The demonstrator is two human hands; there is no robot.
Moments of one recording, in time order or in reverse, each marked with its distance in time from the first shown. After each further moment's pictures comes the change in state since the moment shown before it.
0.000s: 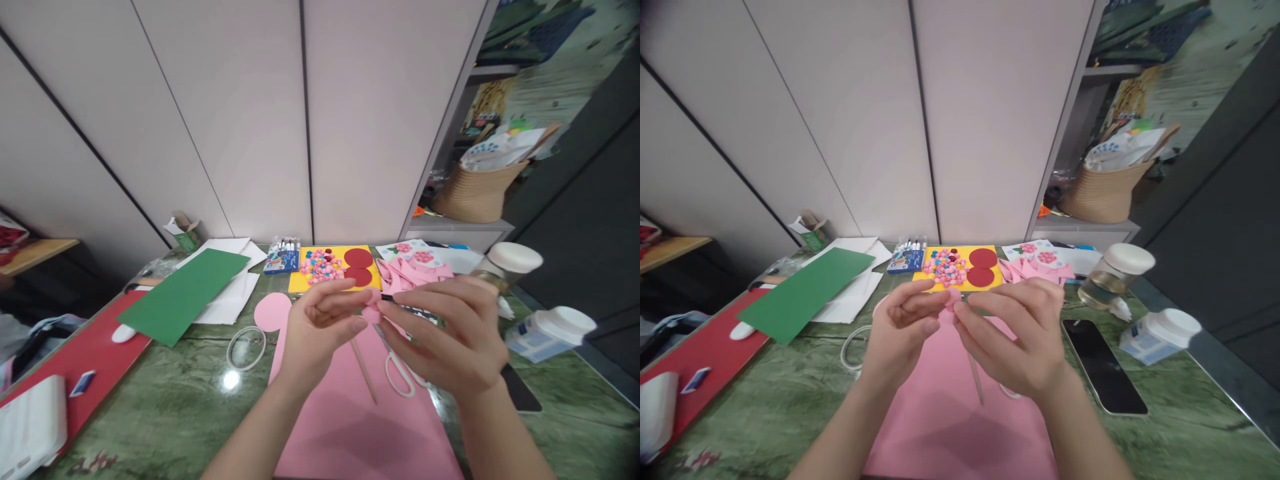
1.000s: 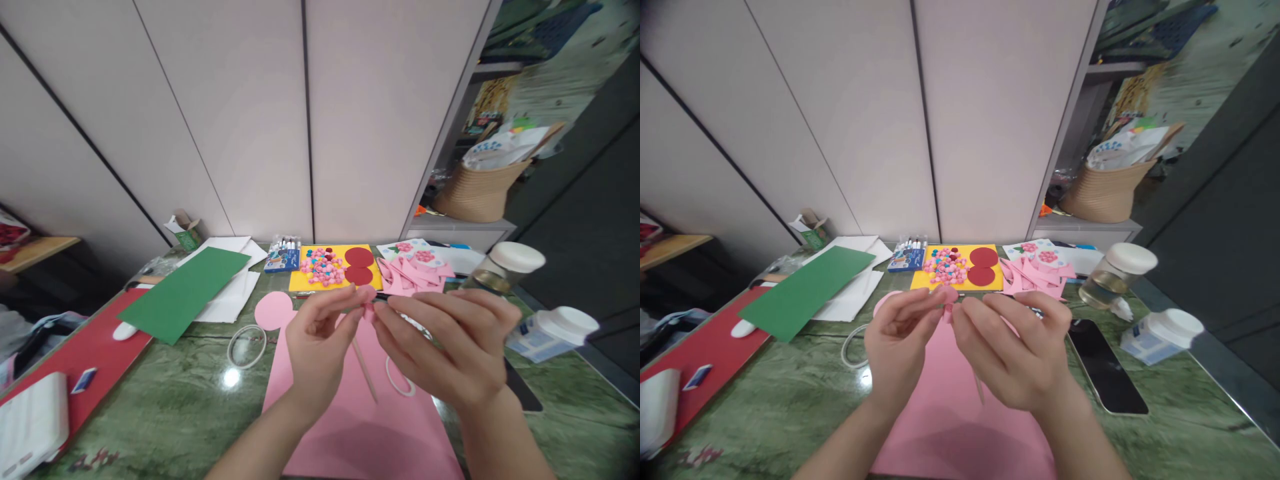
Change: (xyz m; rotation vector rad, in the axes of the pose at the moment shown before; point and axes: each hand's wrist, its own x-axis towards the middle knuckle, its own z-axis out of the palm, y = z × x) left_hand -0.008 -0.006 0.019 0.079 0.225 0.295; right_hand -0.002 -0.011 0.000 -0.147 0.028 -0.087
